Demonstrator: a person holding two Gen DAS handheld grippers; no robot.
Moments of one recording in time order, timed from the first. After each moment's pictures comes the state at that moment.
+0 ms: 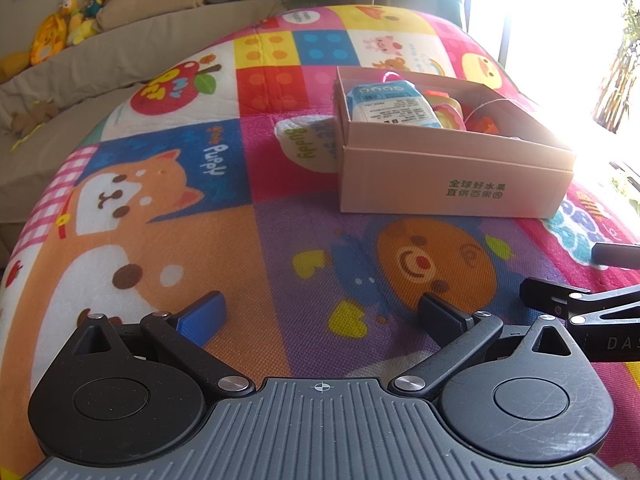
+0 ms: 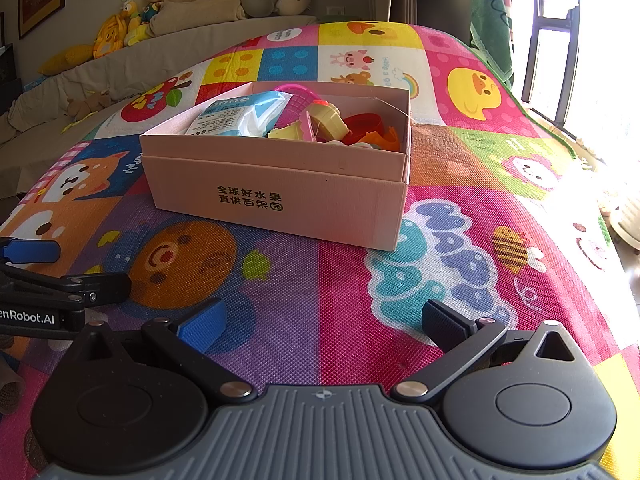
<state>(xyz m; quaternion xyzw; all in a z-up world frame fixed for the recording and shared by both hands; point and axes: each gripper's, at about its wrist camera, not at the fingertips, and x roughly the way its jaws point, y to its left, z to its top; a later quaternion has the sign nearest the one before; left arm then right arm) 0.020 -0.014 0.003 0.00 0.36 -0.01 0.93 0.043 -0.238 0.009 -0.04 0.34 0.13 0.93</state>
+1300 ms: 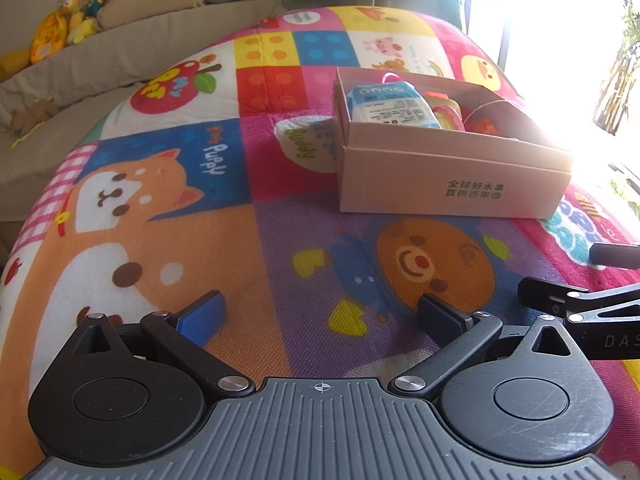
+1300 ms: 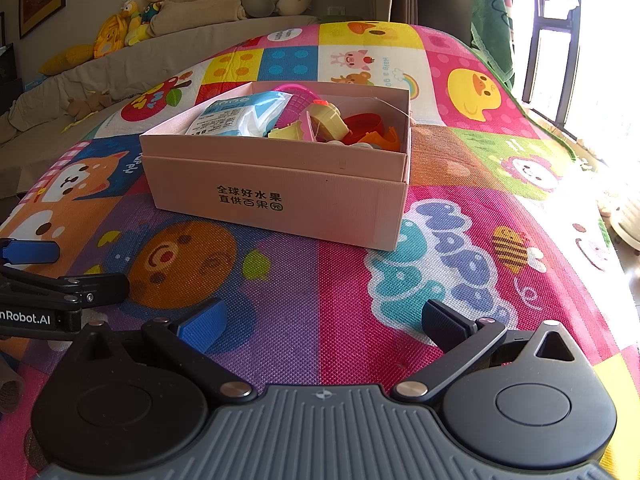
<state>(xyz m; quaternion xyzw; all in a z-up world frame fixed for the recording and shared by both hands) 0.020 -0.013 0.003 0.00 0.36 -0.01 0.93 0.042 -0.239 0.009 -0.04 0.34 0.13 0.93</state>
